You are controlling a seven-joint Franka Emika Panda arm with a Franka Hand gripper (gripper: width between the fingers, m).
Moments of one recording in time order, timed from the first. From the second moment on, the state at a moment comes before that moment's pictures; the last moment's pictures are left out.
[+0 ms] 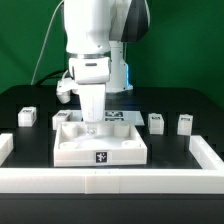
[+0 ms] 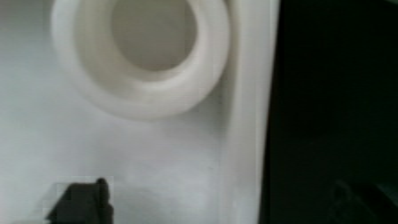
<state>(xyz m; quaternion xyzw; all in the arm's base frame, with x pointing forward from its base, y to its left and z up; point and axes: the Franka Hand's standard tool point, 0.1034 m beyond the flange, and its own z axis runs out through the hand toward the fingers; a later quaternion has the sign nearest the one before) 0.419 -0.050 0.014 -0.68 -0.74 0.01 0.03</state>
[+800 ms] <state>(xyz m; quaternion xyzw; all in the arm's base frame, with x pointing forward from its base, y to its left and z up) 0.420 -0.051 0.014 -0.68 -0.74 0.01 0.03</state>
